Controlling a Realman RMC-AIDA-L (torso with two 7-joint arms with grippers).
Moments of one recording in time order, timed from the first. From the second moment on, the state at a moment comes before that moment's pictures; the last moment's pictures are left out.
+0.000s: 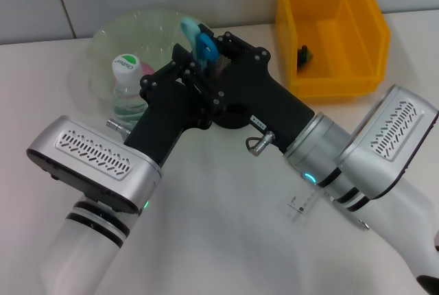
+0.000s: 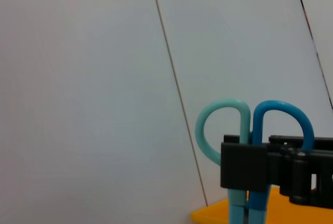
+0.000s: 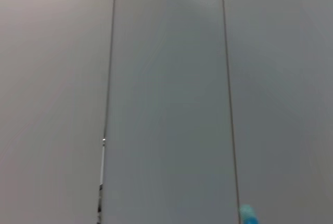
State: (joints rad) left arm -0.58 -2.08 -0.16 -0.67 1.73 1.16 0.52; right arm 0.71 2.09 -0.18 0.43 -1.66 -1.46 0.06
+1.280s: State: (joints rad) left arm -0.57 -2.08 -0.17 -0.68 1.85 1.15 0.51; right arm 0.70 2.09 -0.13 0.43 -1.67 -1.46 0.05
